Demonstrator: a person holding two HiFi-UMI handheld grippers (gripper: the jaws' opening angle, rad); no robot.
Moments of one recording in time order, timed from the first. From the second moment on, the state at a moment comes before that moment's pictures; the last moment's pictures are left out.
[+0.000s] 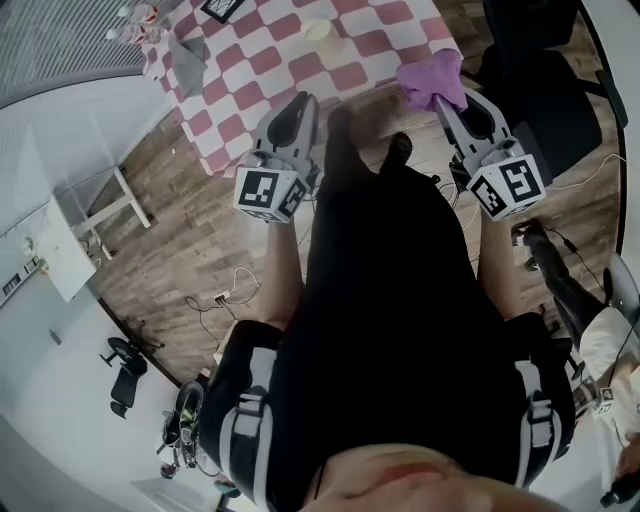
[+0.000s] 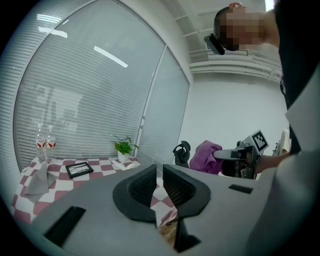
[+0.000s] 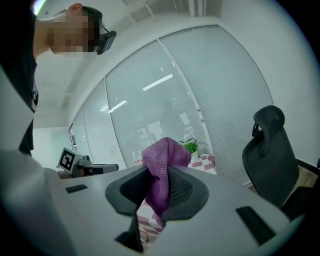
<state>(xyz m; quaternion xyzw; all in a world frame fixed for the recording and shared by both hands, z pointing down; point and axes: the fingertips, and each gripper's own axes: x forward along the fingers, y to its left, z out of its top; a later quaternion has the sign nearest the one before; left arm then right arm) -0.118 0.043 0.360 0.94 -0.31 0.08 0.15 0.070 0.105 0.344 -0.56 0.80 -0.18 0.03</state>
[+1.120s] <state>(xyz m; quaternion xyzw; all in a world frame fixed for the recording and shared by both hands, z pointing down) -0.105 -0.082 0.426 0.97 -0.07 0.19 0.11 0.021 0.055 0.341 -0.74 0.65 -0.19 0.05</state>
